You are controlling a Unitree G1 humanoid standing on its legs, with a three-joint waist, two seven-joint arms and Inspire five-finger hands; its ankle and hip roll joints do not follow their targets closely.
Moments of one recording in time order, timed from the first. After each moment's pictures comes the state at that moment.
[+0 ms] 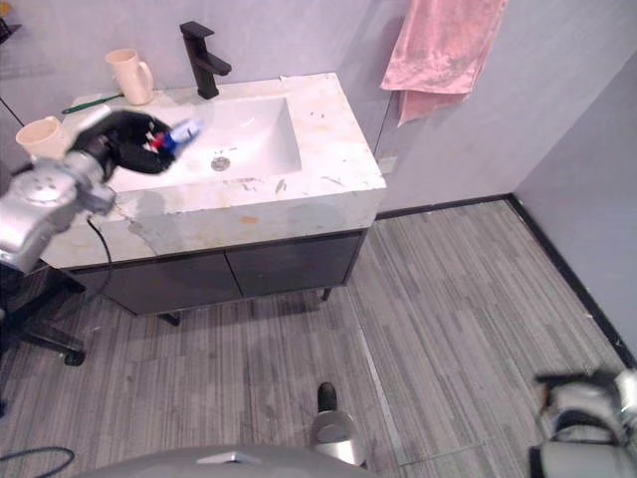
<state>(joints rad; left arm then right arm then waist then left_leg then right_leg) -0.83 0.98 -0.41 0.31 -0.59 0.29 0.03 -0.20 -0.92 -0.11 1.01 0.25 0.20 -0.33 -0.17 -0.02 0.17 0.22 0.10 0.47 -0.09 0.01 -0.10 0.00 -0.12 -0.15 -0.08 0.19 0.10</state>
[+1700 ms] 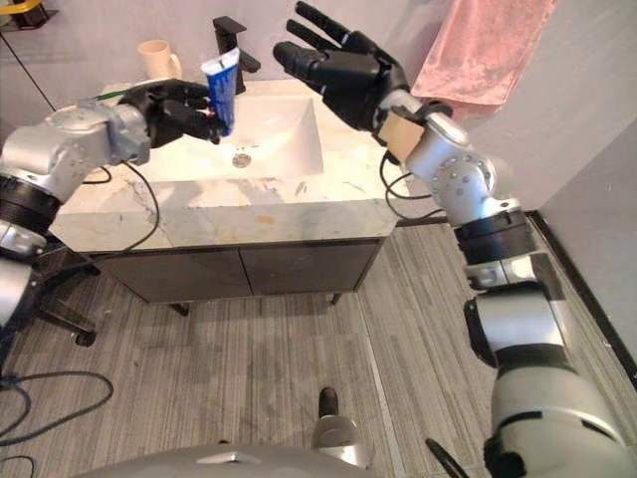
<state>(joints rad) -1.18 0.72 -0.52 0.62 -0.78 0.47 -0.23 -1.01 -0.68 0.29 0.30 1.24 0.38 0.08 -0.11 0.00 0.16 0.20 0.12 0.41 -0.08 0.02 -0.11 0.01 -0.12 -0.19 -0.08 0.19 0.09</state>
